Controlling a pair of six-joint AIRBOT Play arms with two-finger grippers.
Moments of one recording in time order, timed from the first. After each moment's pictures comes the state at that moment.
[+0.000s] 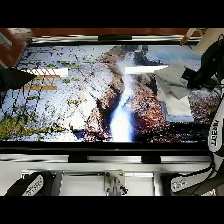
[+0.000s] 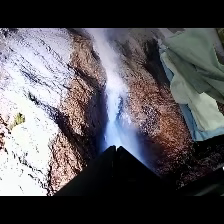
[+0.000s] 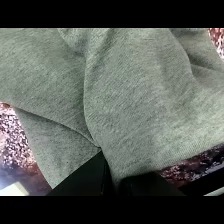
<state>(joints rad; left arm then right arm) 0.27 -0.92 1.27 0.66 -1.26 -1.20 -0.15 -1.70 1.89 1.50 -1.65 -1.19</state>
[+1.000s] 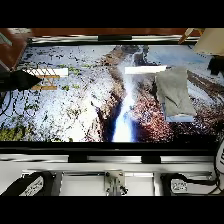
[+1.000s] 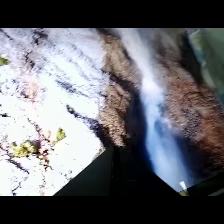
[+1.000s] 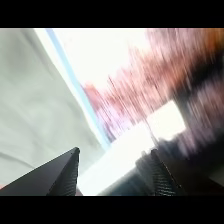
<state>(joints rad) 0.13 -1.01 1.34 0.94 -1.24 -1.27 -0.12 -1.49 1.99 1.23 -1.54 -1.40</state>
